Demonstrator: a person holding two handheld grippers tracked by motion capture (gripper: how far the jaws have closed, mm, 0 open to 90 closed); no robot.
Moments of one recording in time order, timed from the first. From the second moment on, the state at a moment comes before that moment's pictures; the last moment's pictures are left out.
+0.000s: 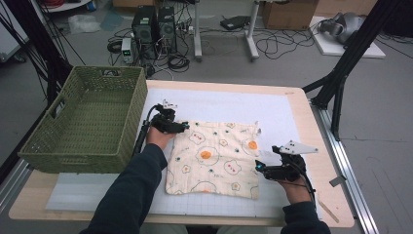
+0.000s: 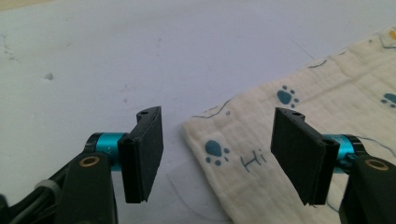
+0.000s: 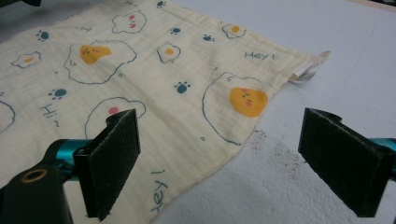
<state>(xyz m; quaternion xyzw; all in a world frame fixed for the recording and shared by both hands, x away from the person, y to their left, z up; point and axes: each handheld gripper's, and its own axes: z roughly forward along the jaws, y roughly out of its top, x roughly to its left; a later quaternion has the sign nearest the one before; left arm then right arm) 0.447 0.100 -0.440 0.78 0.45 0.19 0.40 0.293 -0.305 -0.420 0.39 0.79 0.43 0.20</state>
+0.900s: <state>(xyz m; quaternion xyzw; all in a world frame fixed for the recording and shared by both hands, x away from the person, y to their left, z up) 0.446 0.115 -0.442 0.79 0.44 0.17 0.39 0.322 -0.308 -0.419 0.43 0.78 0.41 0.20</state>
